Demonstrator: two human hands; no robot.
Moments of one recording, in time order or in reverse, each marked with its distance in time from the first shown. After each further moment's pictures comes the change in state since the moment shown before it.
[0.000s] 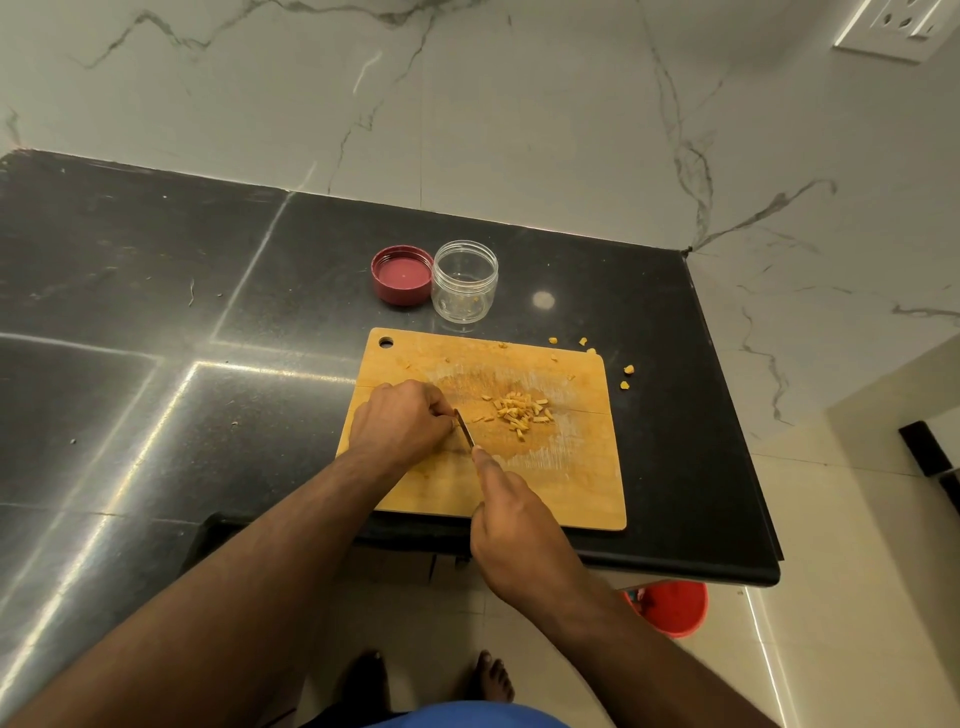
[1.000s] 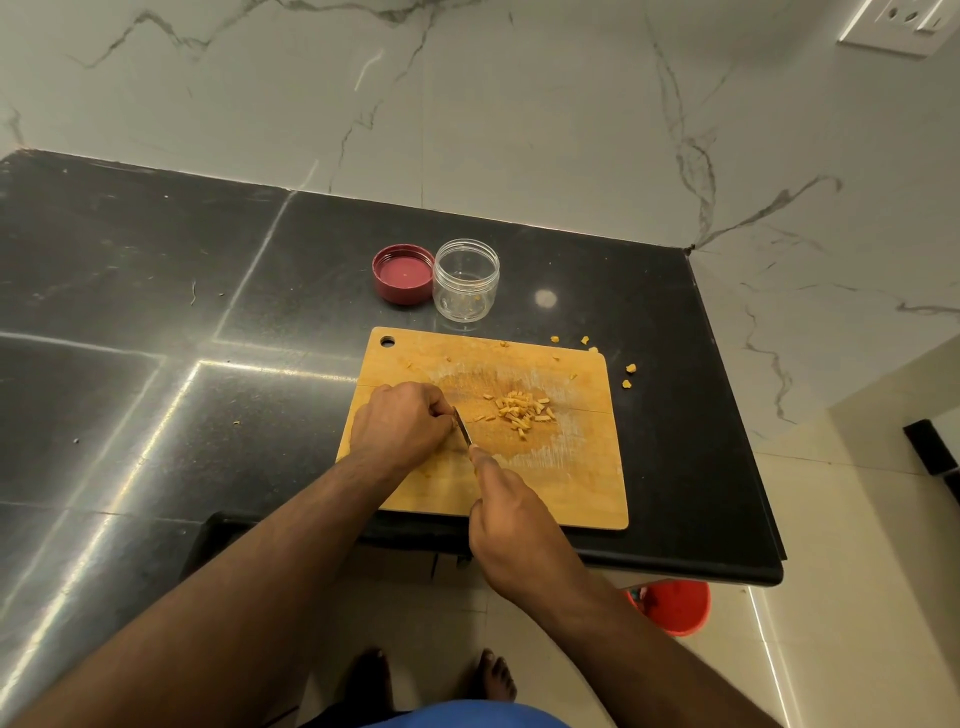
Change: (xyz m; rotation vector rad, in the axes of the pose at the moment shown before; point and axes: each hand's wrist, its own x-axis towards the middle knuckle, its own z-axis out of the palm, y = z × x) left_hand -0.003 -0.003 0.004 -0.027 0.038 -0.005; right_hand 0.006 0.002 0.002 0.020 -0.027 -0.028
